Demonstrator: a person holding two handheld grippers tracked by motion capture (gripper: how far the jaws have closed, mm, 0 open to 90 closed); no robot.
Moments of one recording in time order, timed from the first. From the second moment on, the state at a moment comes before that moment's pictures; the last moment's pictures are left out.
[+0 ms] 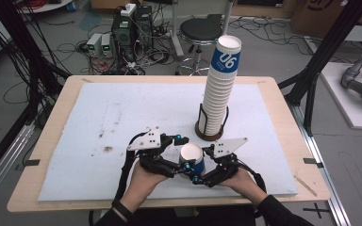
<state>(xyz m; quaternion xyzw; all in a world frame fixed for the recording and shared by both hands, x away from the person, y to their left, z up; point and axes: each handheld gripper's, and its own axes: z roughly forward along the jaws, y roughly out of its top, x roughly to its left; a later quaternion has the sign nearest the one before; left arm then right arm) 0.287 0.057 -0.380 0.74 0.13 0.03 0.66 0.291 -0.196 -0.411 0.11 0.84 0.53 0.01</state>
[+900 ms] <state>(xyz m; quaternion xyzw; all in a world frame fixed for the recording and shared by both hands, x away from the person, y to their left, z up) 0.290 0.056 -0.360 0.81 0.09 0.00 0.58 0.288 -0.200 -0.399 0.08 0.87 0.49 0.02</state>
